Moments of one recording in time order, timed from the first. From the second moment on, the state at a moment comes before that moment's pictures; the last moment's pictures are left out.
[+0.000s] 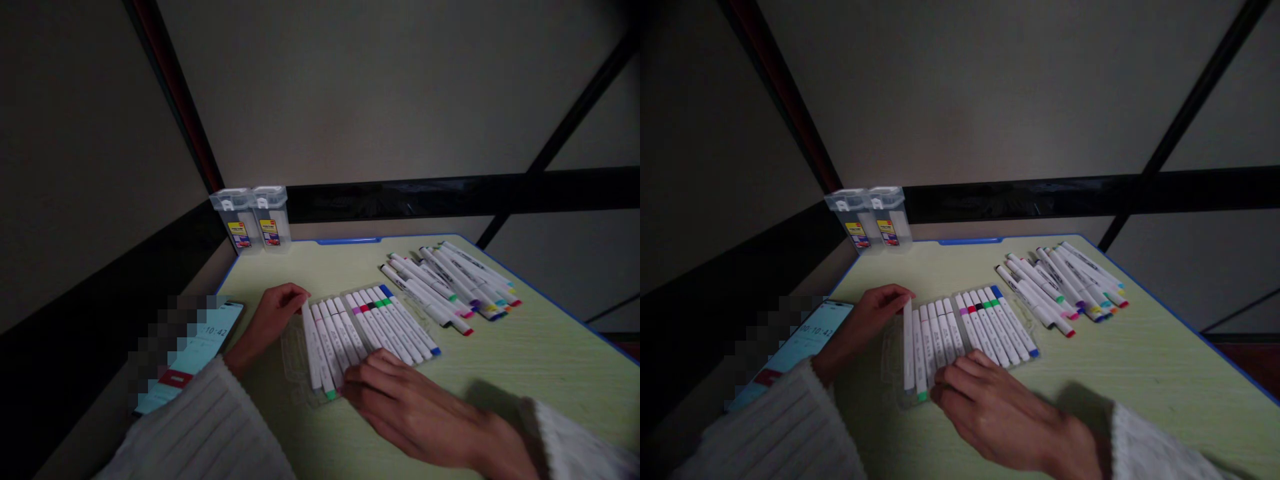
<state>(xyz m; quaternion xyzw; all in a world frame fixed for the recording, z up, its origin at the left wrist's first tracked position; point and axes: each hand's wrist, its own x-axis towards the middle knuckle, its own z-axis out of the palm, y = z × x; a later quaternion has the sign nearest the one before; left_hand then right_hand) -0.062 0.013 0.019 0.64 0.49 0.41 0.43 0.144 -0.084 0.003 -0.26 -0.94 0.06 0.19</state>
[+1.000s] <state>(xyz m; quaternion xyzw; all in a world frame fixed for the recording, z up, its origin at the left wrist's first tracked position) -0.068 0.011 0.023 0.74 0.51 0.28 0.35 0.140 -0.084 0.021 -0.21 -0.97 0.07 0.08</state>
